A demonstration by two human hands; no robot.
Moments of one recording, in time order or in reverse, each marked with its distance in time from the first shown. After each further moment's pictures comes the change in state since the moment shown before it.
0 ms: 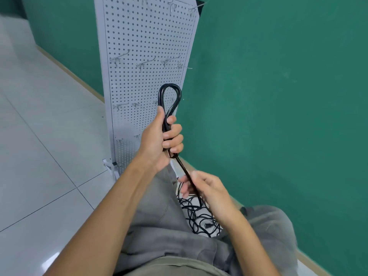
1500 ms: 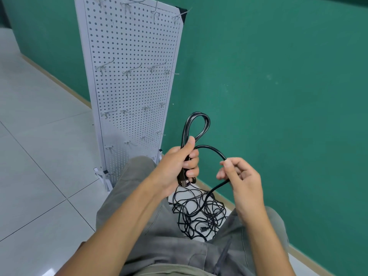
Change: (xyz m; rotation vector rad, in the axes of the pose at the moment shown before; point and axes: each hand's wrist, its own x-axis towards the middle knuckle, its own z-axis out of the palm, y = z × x) left_hand -0.015 -0.052 0.024 0.467 -0.096 -0.174; right_hand -0.021 -0.033 -0.054 0.001 0.547 -0.241
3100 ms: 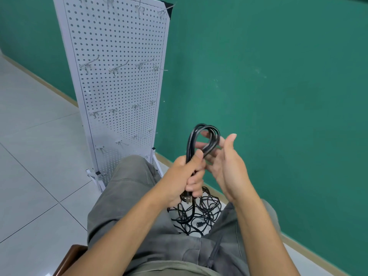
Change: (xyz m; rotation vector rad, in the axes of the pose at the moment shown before) left_hand -0.005 -0.031 0.026 -0.054 -0.193 0.040; right_hand 0.022 -0.019 0.019 0.293 -0.222 0.215
